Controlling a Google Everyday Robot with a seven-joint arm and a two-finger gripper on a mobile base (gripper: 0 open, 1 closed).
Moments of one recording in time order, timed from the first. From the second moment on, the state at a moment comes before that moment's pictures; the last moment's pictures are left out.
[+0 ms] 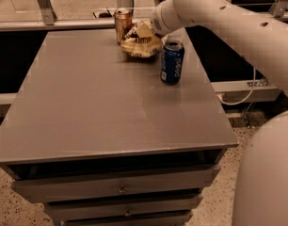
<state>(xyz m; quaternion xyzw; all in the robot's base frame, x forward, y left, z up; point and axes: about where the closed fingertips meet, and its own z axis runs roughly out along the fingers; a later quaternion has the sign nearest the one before) 0.798 -0.041 0.930 -0.35 0.80 0.06 0.49</state>
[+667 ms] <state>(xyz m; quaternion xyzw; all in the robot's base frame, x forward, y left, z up) 0.778 -0.053 0.950 -0.35 0.79 0.06 0.50</state>
